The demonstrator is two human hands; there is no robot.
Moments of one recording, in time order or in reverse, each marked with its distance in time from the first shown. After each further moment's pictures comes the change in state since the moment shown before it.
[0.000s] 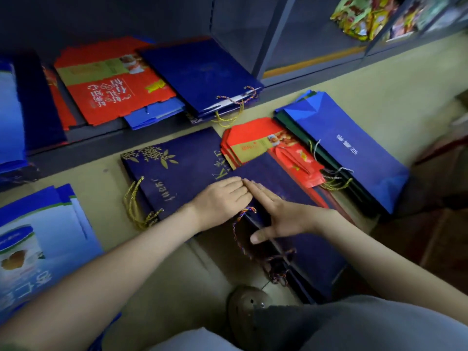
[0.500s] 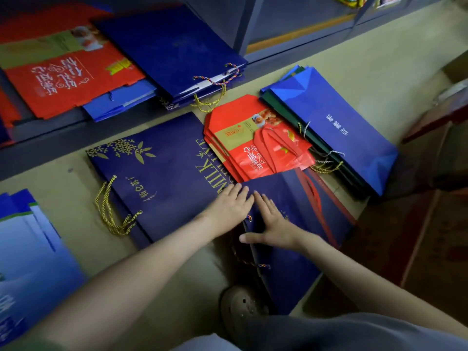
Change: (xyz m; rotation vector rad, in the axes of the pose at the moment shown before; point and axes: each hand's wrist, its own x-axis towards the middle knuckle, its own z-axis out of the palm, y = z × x) left_hand 0.016 0.032 0.085 0.104 -0.593 -0.034; right_hand 0.030 0.064 0.074 0.216 0.167 0.302
